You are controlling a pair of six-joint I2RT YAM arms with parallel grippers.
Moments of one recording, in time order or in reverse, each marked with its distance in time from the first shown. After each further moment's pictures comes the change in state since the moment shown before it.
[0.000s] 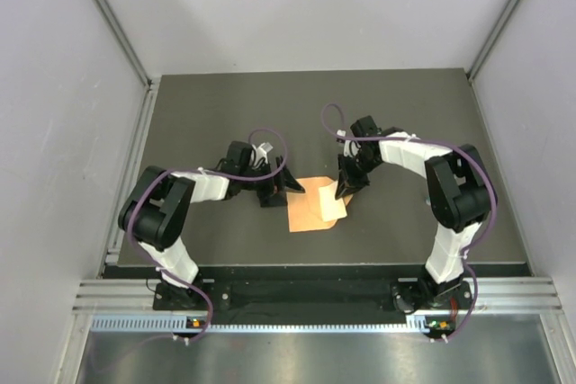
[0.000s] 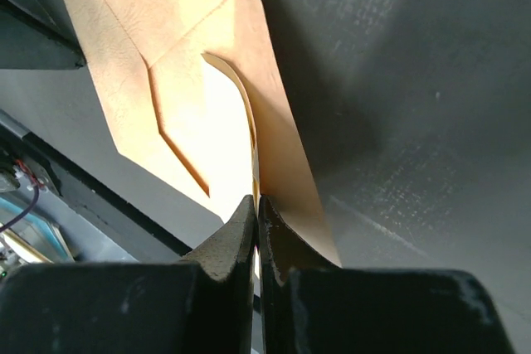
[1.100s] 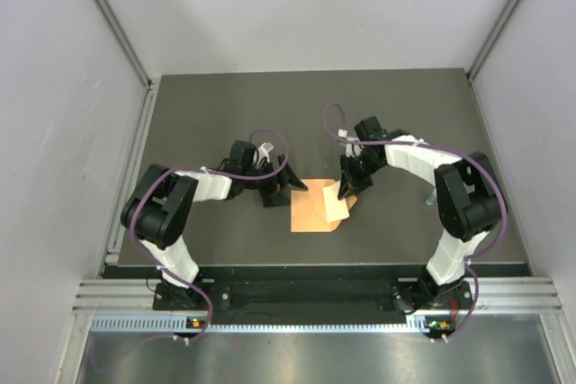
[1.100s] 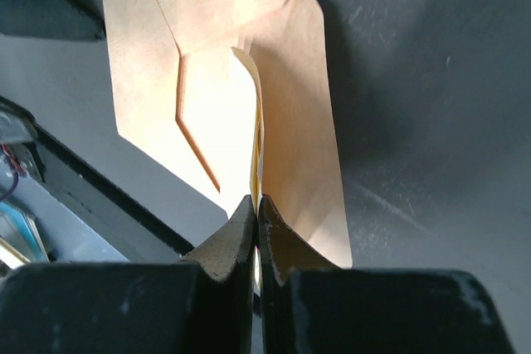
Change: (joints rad) left arm -0.016 0.024 0.013 0.032 -0.023 -0.076; right arm 0.000 -0.079 -0.047 0.008 0.005 -0.057
